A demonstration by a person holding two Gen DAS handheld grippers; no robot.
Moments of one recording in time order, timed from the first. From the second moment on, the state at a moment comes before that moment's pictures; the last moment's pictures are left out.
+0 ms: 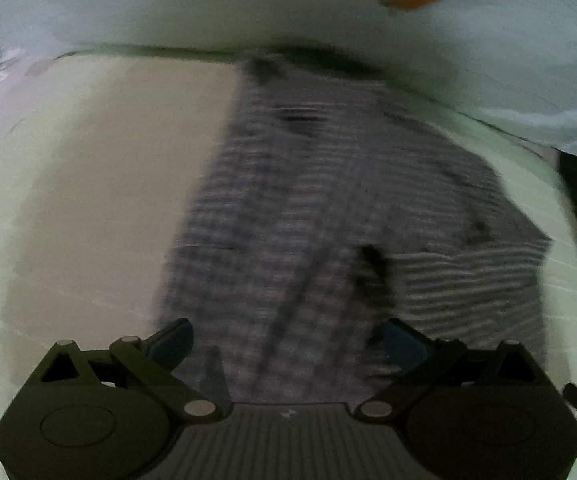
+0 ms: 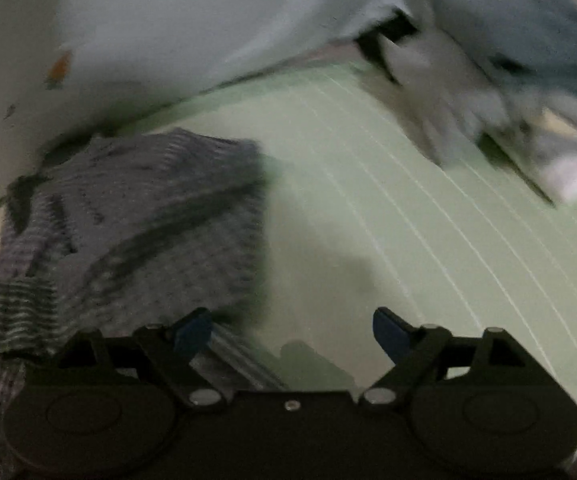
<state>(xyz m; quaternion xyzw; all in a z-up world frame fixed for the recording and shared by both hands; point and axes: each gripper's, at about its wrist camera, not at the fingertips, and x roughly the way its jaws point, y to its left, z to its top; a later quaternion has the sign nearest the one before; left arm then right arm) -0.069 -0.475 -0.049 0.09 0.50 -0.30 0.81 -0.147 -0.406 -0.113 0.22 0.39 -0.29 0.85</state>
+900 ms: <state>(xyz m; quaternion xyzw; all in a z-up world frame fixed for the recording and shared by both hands) -0.004 -0.470 0.007 0.01 0.44 -0.35 0.83 -0.130 -0.393 -0.125 0.19 0.40 -0.25 0.86</state>
